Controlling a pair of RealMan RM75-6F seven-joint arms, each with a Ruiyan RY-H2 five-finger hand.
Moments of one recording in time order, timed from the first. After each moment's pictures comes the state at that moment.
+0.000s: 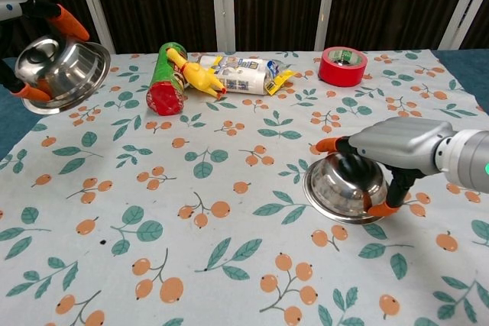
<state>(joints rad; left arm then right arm) -0.60 -1.22 -0.15 -1.68 1.21 1.13 0.40 0.77 -1.47 0.04 -1.67 -0.89 0.91 -0.72</state>
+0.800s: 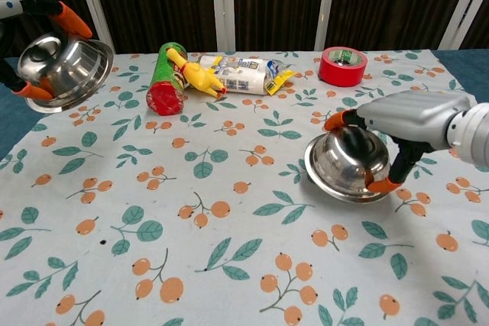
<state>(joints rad) -0.60 -1.22 -0.15 -1.68 1.25 1.14 0.37 0.75 -1.42 0.07 -1.76 -0.92 1.05 -0.66</state>
